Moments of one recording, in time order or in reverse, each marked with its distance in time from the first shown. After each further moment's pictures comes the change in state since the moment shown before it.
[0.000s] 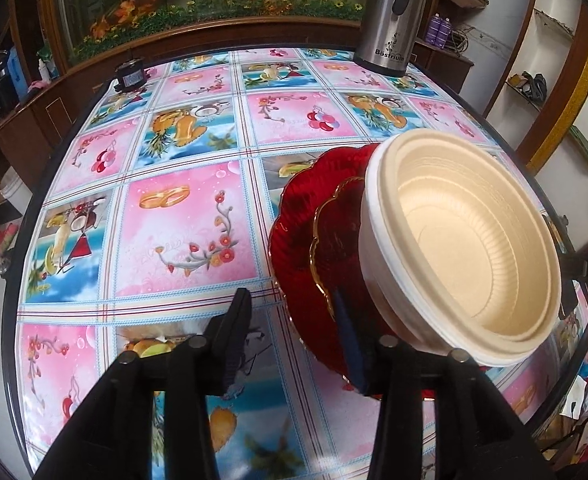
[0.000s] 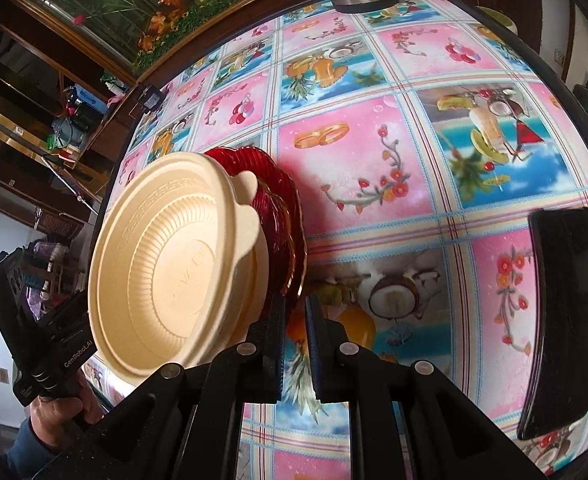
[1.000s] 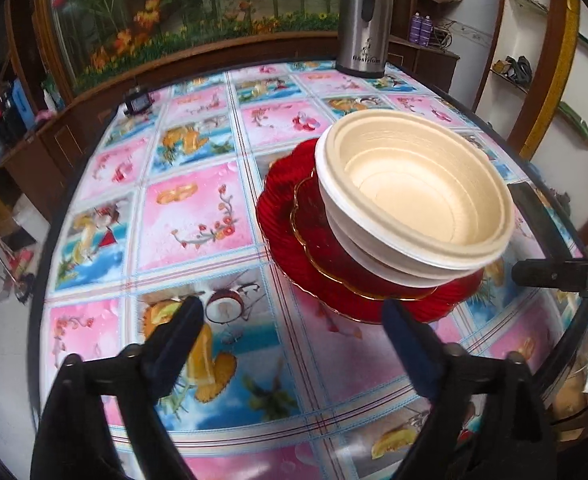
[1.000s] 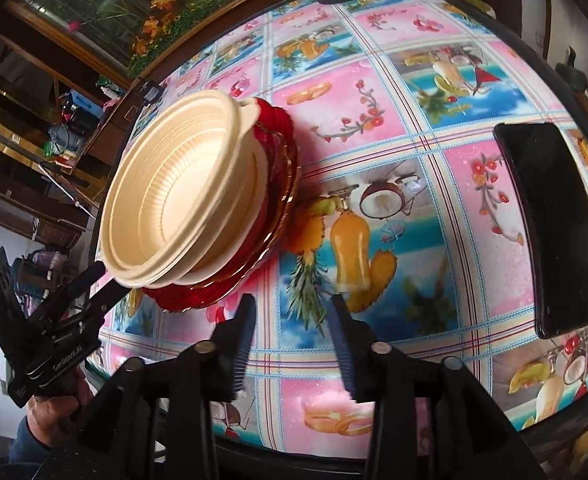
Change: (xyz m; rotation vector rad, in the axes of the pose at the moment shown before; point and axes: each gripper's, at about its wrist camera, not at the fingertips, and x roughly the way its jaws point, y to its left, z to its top) left arm -0.046 -0.026 -0.040 0.103 -0.072 0.066; right arm -0.025 0.011 -0.067 0.011 -0.031 -0.027
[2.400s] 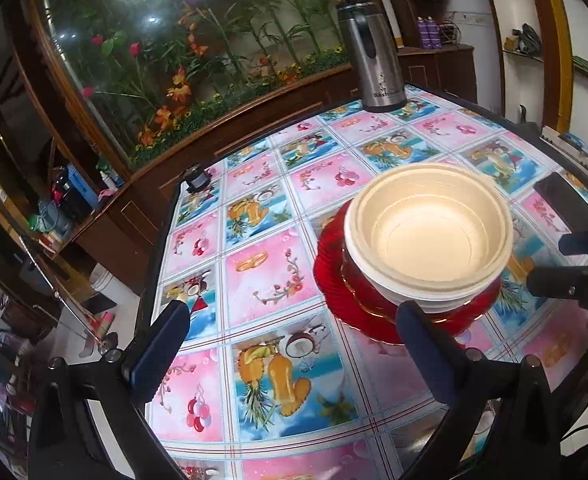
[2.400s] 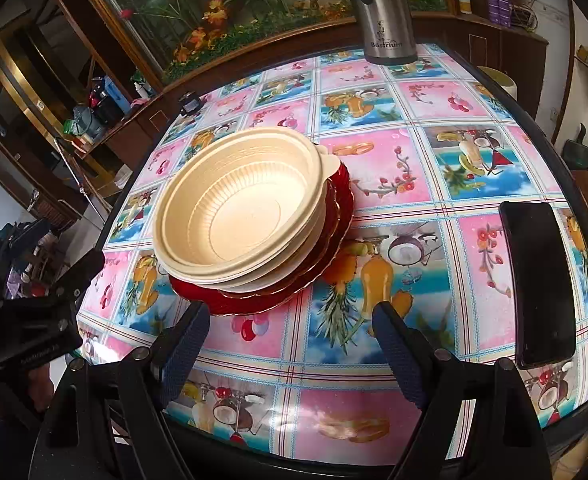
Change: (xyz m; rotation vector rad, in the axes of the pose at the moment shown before) left arm -0.055 -0.027 0.019 0.173 -0.125 0.284; right arm -0.025 0.036 -0.007 -0.159 -0.138 -0.028
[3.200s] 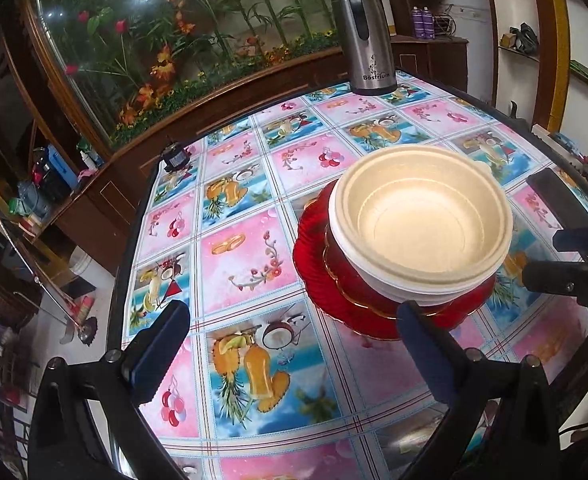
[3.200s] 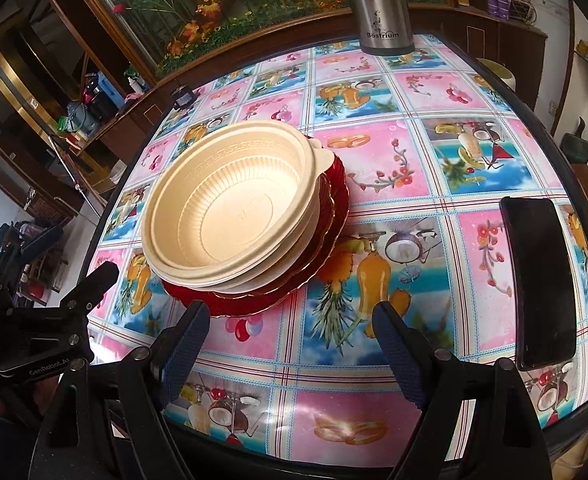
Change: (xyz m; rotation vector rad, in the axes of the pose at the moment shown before) left arm 0.020 0.000 -0.002 -0.033 0.065 -0.082; right arm 0.007 -0.003 0.003 0.002 0.027 -0.018
